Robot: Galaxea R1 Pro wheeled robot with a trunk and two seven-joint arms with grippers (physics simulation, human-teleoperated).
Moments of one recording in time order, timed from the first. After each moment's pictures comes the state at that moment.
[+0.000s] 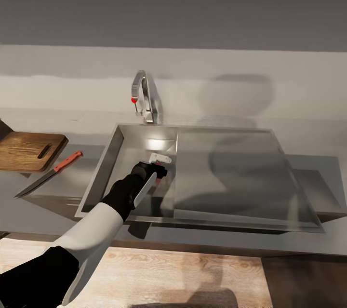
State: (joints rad) left arm -0.99 -0.15 -0.45 -0.80 0.24 0.72 0.30; right arm 0.30 0.17 -0.26 -0.65 0.09 -0.67 -0.06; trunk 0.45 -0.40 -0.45
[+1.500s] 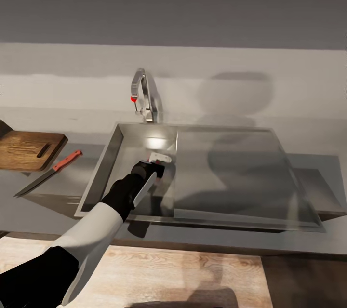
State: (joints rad) left arm -0.99 -0.14 -0.45 -0.81 0.24 0.72 0.31; right arm 0.30 0.17 -0.26 -0.64 0.09 -0.67 -0.06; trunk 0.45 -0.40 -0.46
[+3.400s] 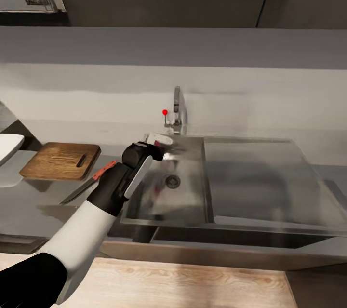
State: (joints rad) left arm -0.99 -0.11 -0.45 -1.19 0.24 0.94 0.31; right arm 0.30 0.17 -0.26 -0.61 0.09 -0.67 -0.06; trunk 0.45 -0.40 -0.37
